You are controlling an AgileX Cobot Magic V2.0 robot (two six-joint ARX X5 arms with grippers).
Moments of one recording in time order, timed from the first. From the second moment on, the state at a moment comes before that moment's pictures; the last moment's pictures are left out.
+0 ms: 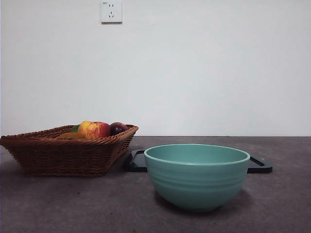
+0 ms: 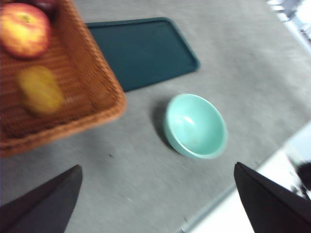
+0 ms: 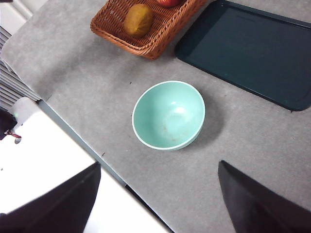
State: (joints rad) left arm -0.25 0.75 0.97 -0.93 0.50 -0.08; right arm 0.29 0.67 1.03 -1.14 -0.52 -0.03
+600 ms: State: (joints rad) left arm -0.34 1.24 1.22 -0.86 0.14 -0.09; right arm 0.29 0.67 1.03 -1.14 -0.52 -0.03
